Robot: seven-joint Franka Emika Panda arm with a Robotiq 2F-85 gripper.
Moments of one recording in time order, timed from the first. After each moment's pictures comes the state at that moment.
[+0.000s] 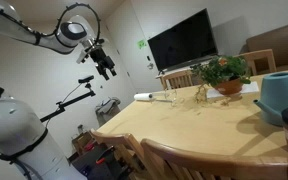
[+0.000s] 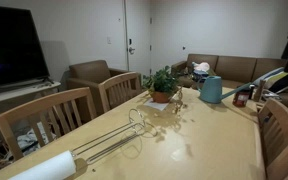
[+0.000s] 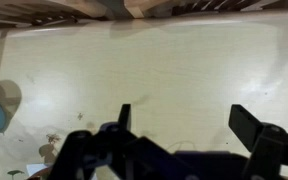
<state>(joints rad) 0.16 -0.42 0.27 -2.41 0.01 2.03 0.16</state>
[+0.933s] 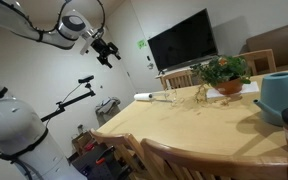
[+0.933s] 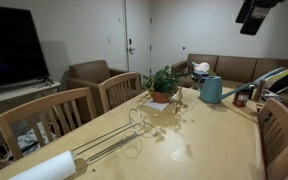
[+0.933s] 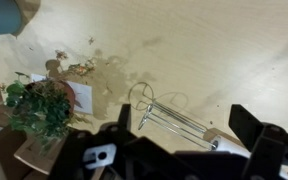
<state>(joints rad) 0.20 -0.32 0.28 -2.21 -0.18 2.09 0.03</state>
